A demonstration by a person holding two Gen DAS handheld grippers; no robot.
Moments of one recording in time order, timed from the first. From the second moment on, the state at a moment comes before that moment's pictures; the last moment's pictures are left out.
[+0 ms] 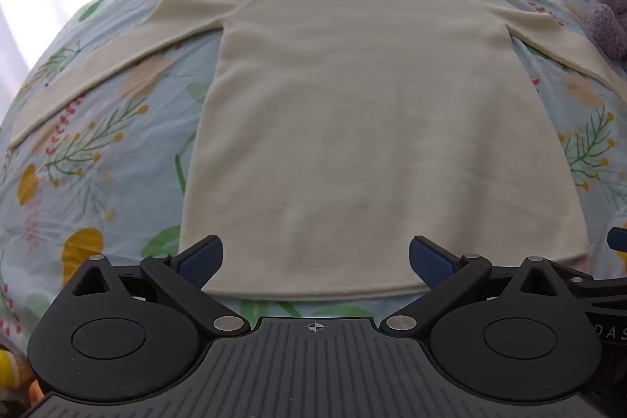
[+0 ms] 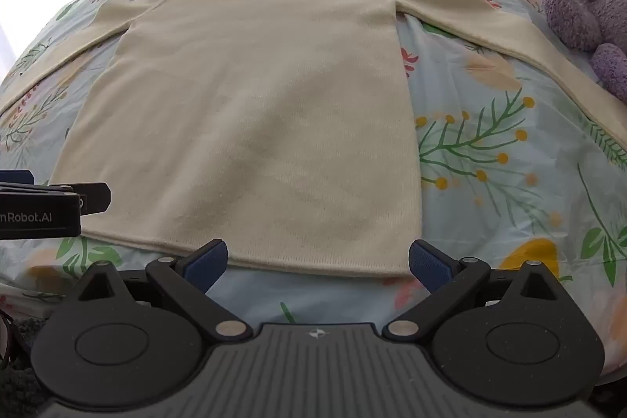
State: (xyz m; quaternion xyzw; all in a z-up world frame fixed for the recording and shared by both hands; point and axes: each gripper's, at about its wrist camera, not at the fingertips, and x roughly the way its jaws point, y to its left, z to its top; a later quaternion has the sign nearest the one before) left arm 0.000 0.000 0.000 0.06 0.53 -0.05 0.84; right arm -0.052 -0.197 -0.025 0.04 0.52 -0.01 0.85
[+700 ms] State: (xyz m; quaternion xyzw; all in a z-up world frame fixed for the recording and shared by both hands) left arm 0.001 0.000 -0.001 0.06 0.53 -0.05 0.84; right arm -0.054 -0.197 -0.023 0.04 0.52 -0.02 0.85
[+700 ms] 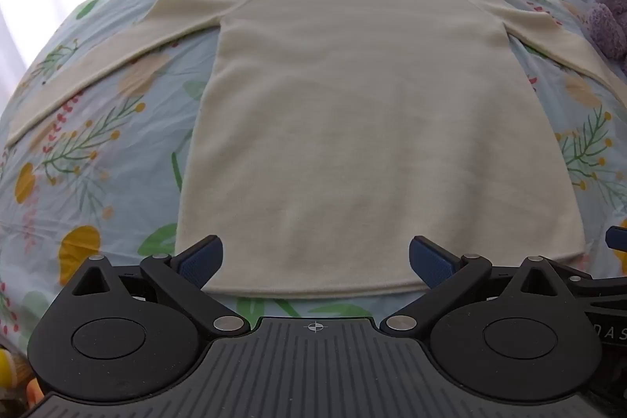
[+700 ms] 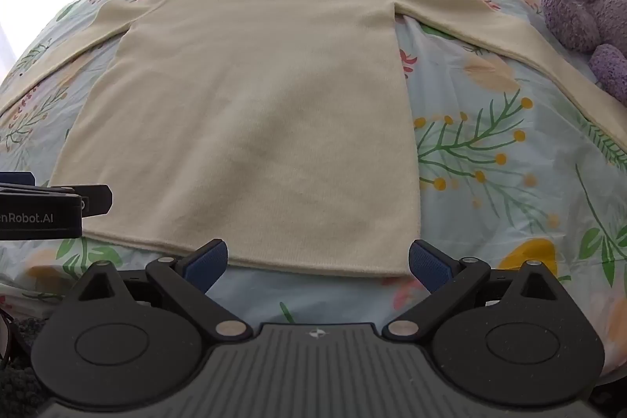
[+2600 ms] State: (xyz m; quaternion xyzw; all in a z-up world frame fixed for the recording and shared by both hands) left arm 0.002 -0.005 0.000 0.06 0.54 -0.06 0.84; right arm -0.050 -0.198 -0.022 0.04 0.52 -0.01 0.85
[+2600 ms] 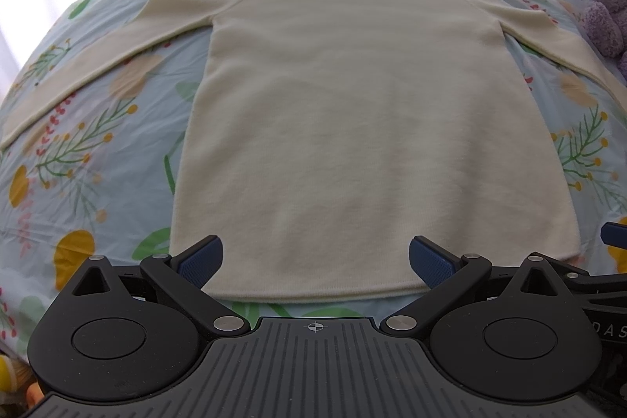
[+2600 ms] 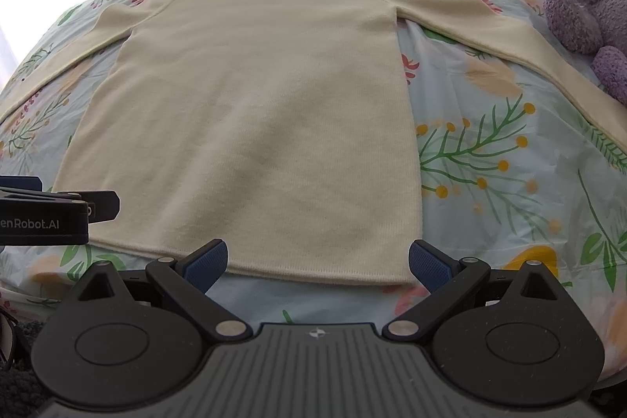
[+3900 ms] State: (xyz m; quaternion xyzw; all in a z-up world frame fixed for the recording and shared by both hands) left arm 0.004 -0.007 -0.003 0.06 0.54 -0.05 0.84; right arm -0.053 -0.208 -0.021 0.07 0.51 -0.01 0.86
